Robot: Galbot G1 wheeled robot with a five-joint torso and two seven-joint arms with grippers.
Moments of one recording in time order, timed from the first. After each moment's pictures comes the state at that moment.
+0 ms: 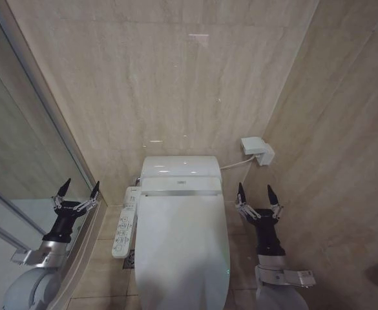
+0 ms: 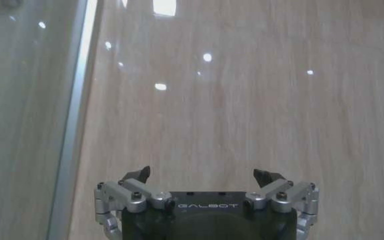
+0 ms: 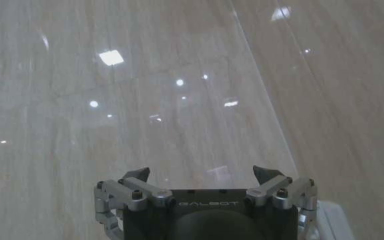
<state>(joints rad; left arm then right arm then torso) 1.36 -1.03 -0.68 -1.84 -0.62 -0.40 0.17 -1.52 1.40 0.46 2.12 0.33 0.48 0.07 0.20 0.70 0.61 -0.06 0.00</state>
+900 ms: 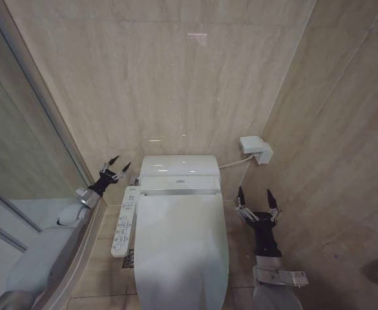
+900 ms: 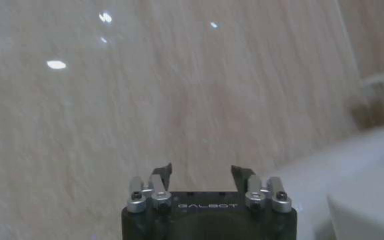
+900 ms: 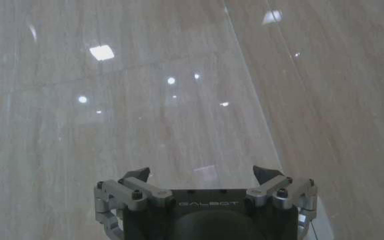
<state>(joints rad) 0.55 -0.99 -0.17 -0.99 -0.49 -0.53 0.51 -1.51 1.45 0.49 2.06 0.30 0.52 0.04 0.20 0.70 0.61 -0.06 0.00</state>
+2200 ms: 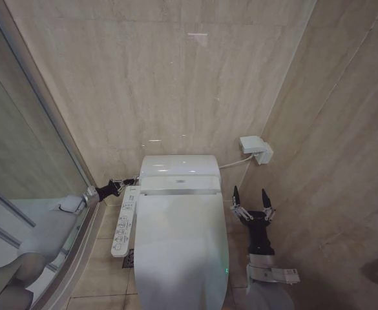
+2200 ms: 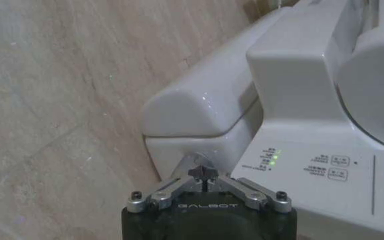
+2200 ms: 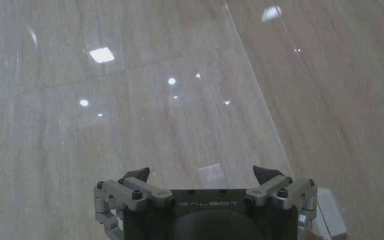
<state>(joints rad) 0.32 -1.02 -0.01 -0.63 -0.19 -0.61 0.77 -1.49 1.48 0.46 2.03 0.29 0.52 0.04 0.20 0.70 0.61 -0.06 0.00</state>
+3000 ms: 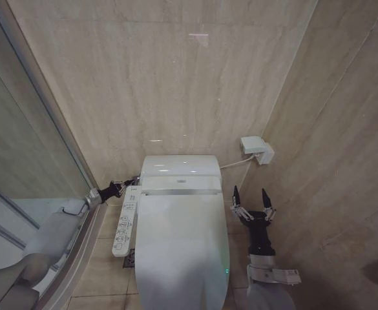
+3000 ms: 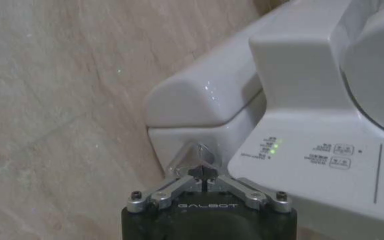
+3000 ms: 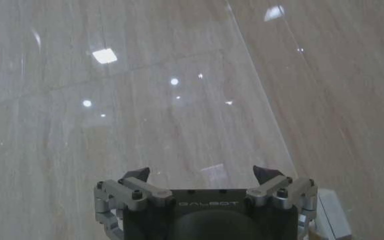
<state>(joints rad) 0.32 -1.06 -0.02 -0.58 -0.17 -0.61 0.72 -1.49 1.47 0.45 2.04 0.29 0.52 0.04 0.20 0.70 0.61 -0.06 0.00</state>
